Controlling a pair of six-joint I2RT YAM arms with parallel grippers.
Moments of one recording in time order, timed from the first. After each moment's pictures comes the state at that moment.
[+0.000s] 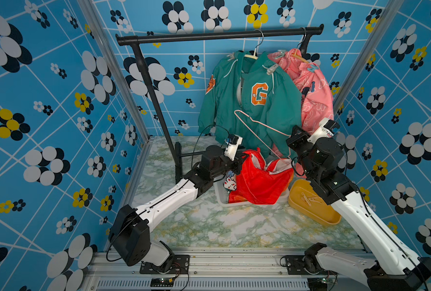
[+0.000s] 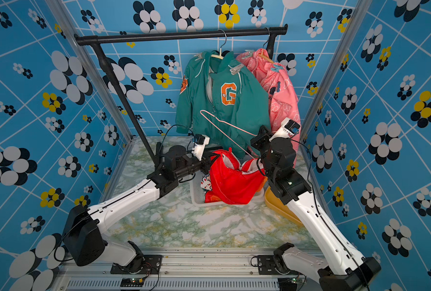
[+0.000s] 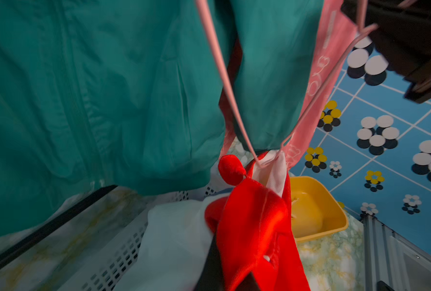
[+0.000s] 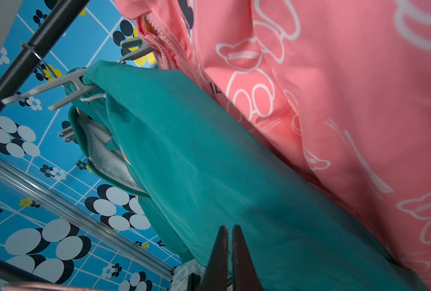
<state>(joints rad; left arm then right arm) -0.70 1.47 1.12 0.18 0.23 -0.22 0.47 1.12 1.25 -0.10 0.45 0.69</state>
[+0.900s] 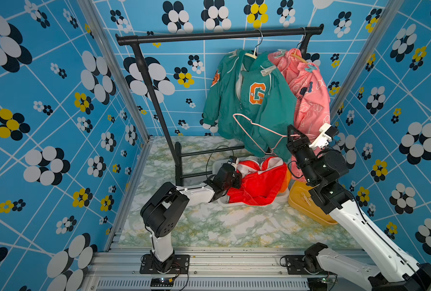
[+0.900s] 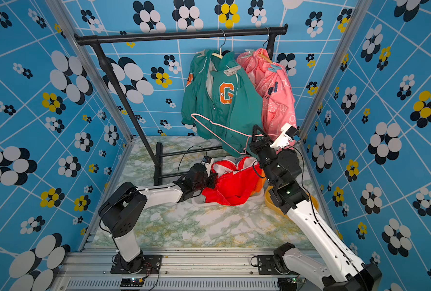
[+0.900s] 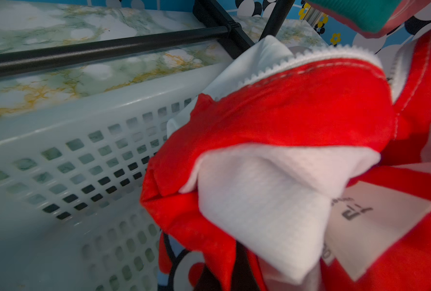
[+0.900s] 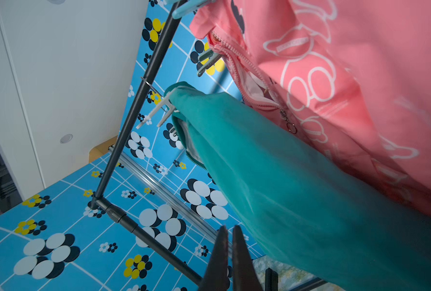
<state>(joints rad) -0.72 1.81 1.01 0.28 -0.03 -0.37 0.47 1.03 1.07 0.26 0.18 0.85</state>
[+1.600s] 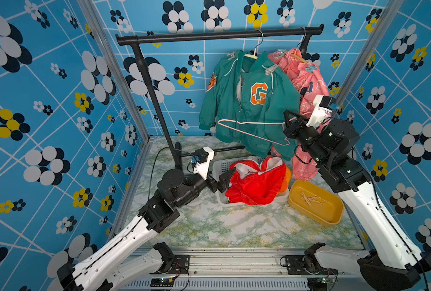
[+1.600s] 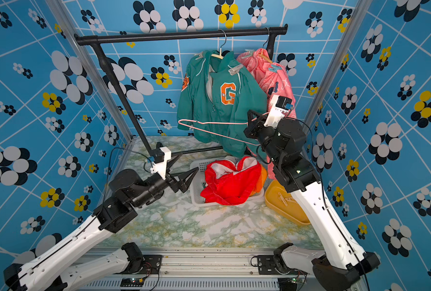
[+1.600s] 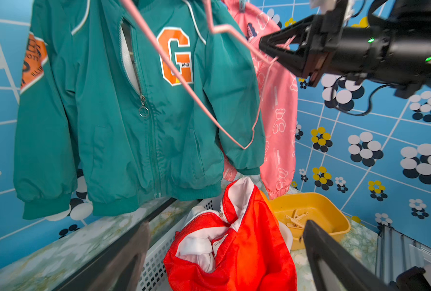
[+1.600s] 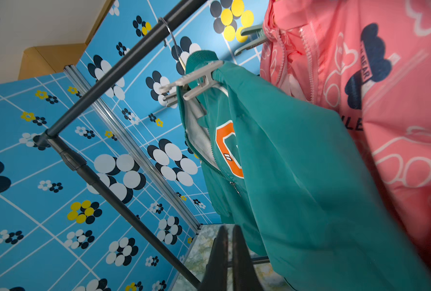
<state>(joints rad) -0.78 0.85 0.98 -0.05 0.06 -0.04 0.47 1.25 1.61 -0.28 0.11 0.48</state>
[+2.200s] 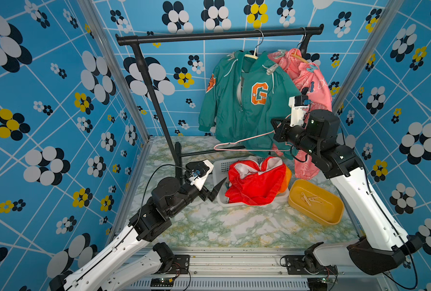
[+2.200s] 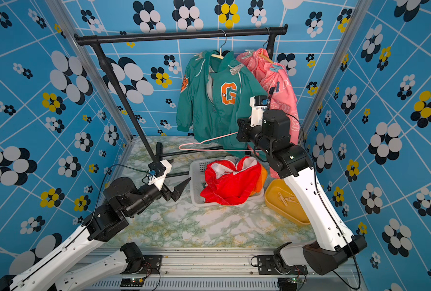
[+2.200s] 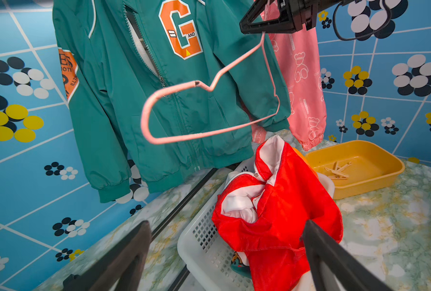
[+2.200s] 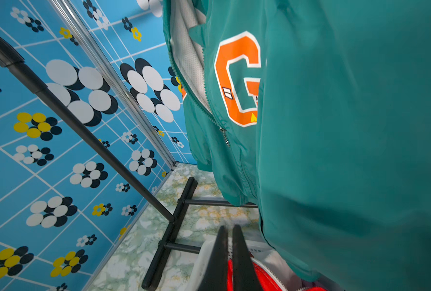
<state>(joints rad) -0.77 0.78 0.93 -0.19 -0.04 0.21 0.47 1.38 1.78 -0.59 0.00 0.27</state>
